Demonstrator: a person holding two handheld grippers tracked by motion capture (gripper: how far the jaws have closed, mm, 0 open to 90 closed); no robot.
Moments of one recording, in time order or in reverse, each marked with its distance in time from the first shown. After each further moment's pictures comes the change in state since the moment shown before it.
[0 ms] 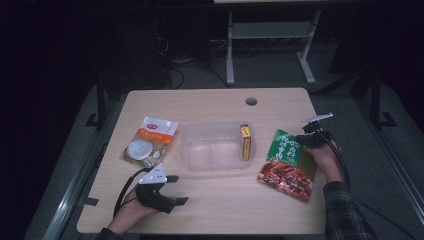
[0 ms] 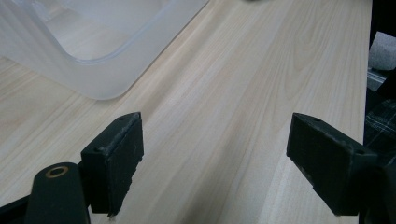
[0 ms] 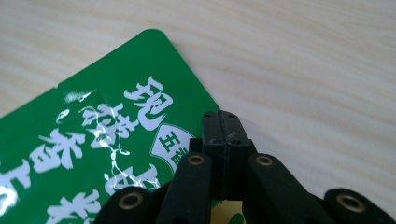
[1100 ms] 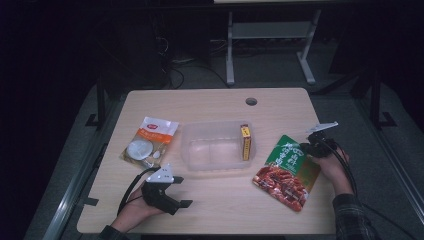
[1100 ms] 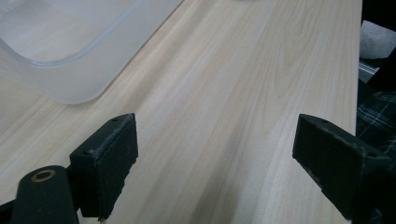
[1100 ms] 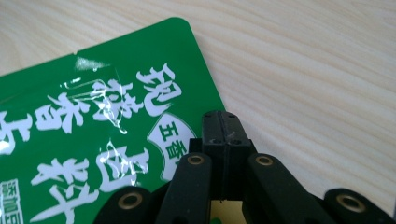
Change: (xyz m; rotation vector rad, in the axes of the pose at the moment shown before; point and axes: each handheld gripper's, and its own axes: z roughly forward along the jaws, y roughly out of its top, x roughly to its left) left arm -0.002 0.006 0.013 0.051 -0.054 0.000; right arm 0.007 -0.025 -0.021 0.009 0.008 -0.088
